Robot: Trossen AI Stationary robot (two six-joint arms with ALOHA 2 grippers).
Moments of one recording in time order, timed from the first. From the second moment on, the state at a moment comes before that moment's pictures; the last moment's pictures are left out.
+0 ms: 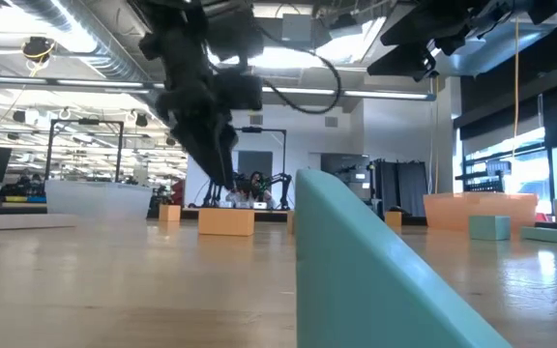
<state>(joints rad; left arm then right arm) 0.12 1.66 1.05 -0.46 0.06 0.09 0.10 1.05 0.70 -0.09 0.09 0.13</state>
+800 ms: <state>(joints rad) 0.08 1.83 1.05 -0.40 0.00 0.12 0.10 1.05 0.70 -0.09 0.09 0.12</state>
